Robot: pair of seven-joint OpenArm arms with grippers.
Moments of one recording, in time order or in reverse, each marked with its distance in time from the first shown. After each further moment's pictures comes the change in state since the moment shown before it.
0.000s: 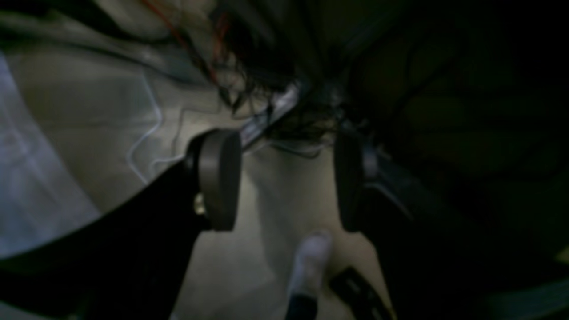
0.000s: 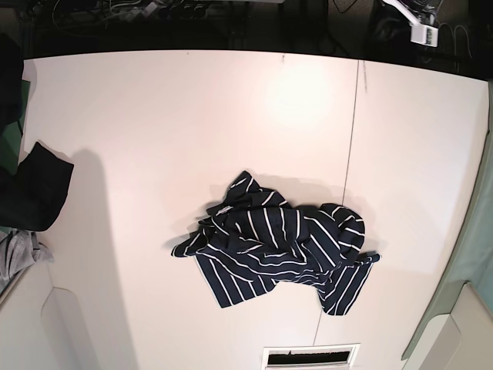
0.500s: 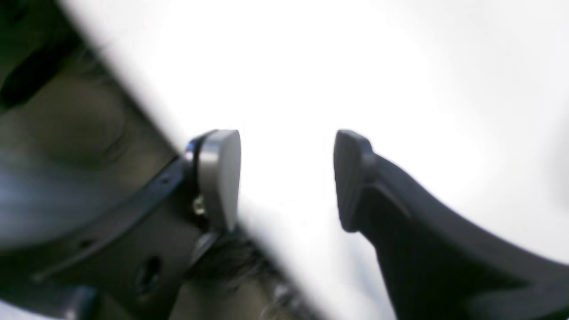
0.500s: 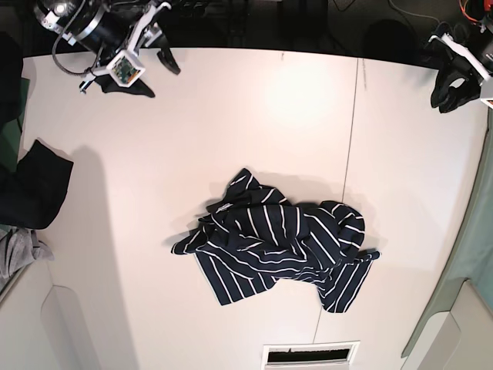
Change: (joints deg) left arm 2.1 -14.1 -7.7 20.6 -6.4 -0.5 2.4; right arm 13.7 -1.5 10.2 21.6 10.4 -1.8 -5.5
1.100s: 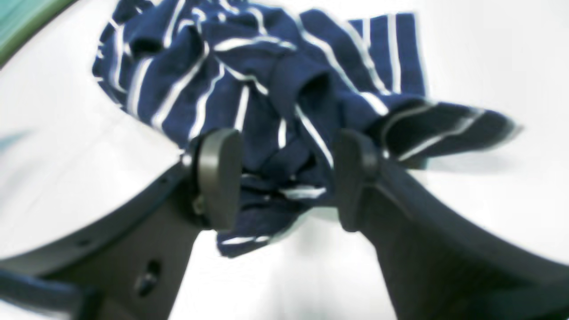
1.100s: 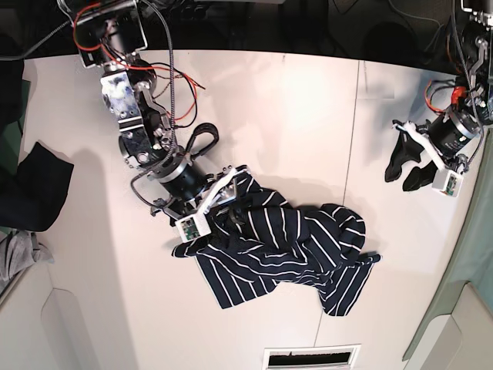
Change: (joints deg) left arm -31.9 -1.2 20.6 -16.7 2.3 6.1 7.2; right arm 38.4 -26.8 0.0 -36.3 1.7 -1.6 -0.8
